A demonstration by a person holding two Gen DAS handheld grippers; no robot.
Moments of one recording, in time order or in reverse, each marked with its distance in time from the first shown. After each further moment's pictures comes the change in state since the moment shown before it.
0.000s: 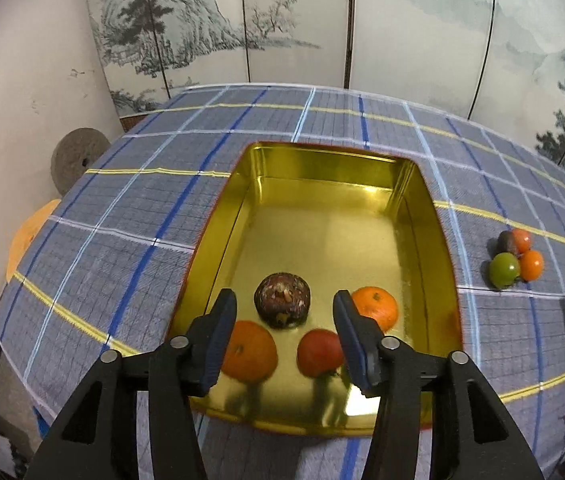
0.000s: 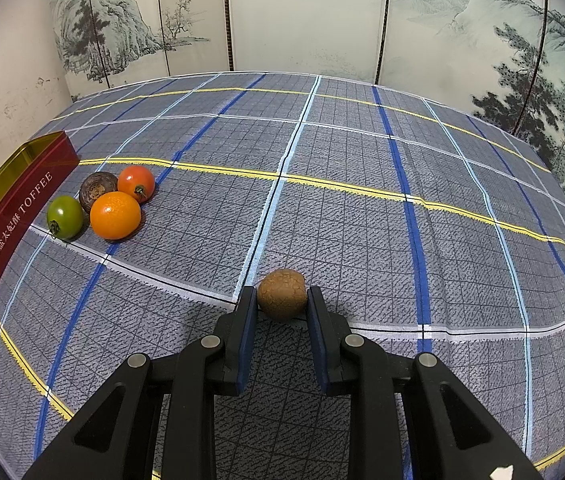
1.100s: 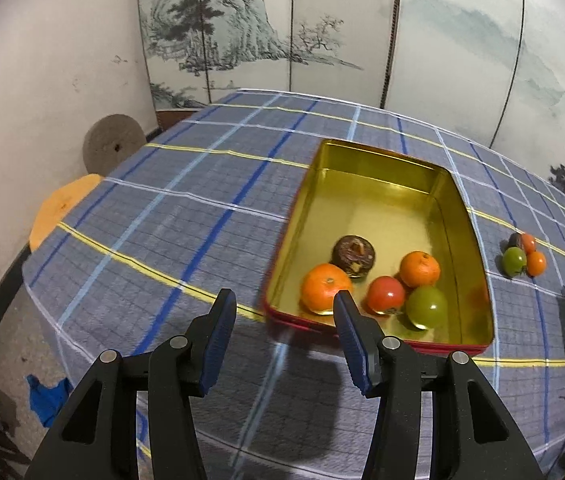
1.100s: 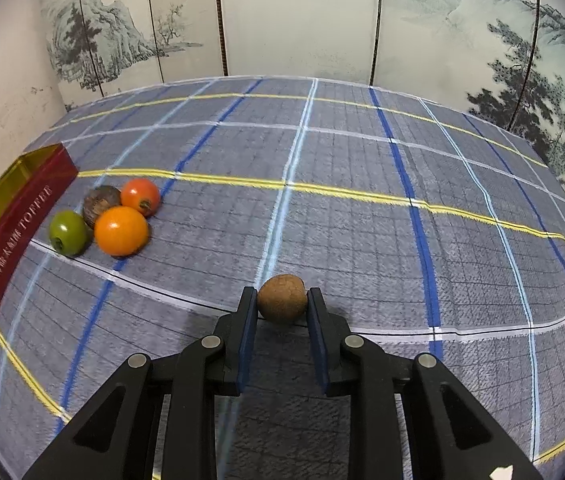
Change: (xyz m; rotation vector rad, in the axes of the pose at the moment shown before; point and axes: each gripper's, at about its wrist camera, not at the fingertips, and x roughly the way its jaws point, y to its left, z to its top) left arm -0.045 0.053 -0.046 -0.109 -0.054 0.065; right arm -0.001 0.004 0.007 0.035 -0.012 0.000
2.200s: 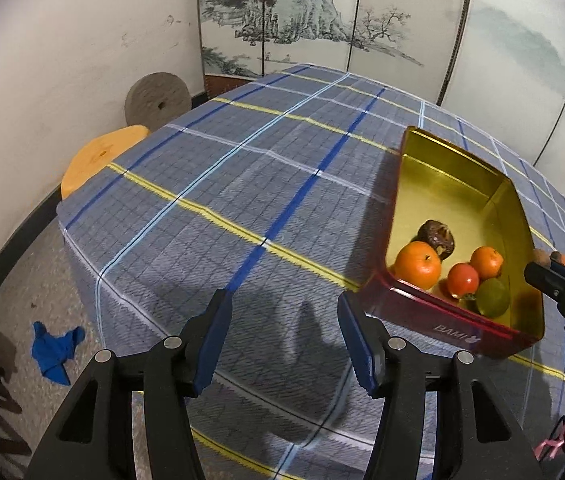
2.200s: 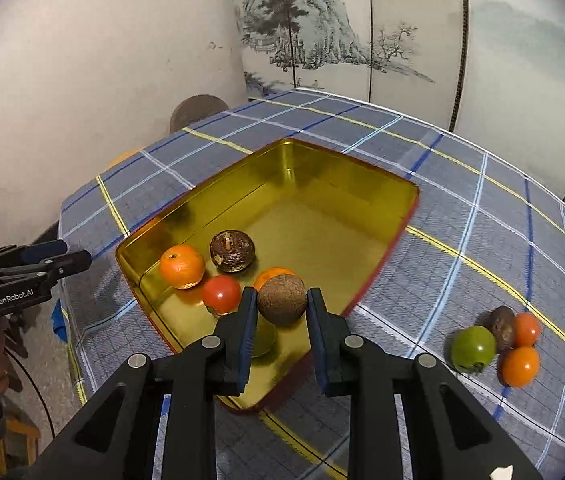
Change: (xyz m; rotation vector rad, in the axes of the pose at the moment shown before) left arm 0.008 0.063 -0.020 -0.163 0.087 0.087; right arm -0.031 0.274 0.023 -0.416 -0.028 0.426
